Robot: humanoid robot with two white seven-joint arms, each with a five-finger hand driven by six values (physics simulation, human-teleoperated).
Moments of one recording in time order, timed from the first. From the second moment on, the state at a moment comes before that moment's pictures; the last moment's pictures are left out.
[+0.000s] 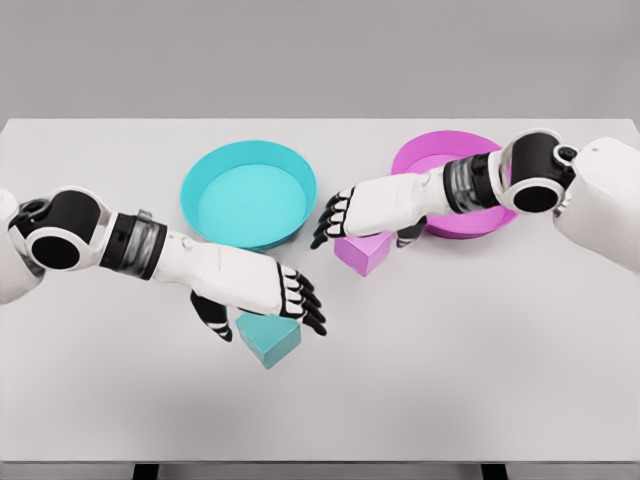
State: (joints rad) left arm -1.02 0.81 -1.29 -1.68 -0.05 -0.60 -0.61; right arm -1.06 -0.60 1.14 -1.40 0.38 -0.61 0.61
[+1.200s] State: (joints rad) left arm -0.94 0.74 -1.27 -1.57 -0.07 -0.58 -0.61; right arm -1.06 -0.53 1.17 -1.29 0.46 -0.61 0.61
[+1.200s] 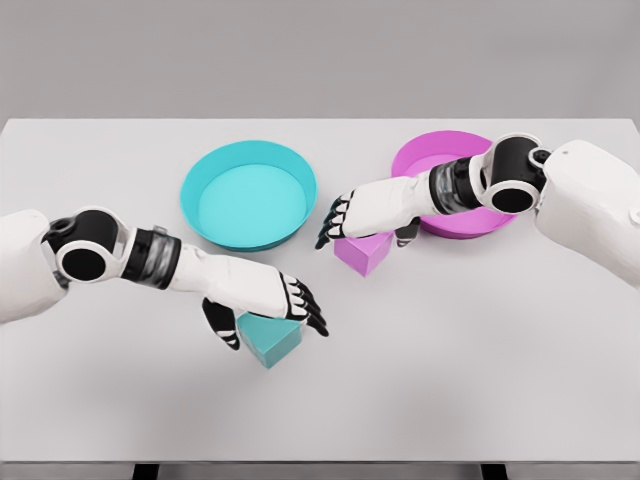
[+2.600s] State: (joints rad) left arm -0.93 0.78 -1.08 -1.61 -0.06 -0.58 -0.61; right arm -1.07 -0.61 0.96 -1.30 0.36 -0.61 0.61
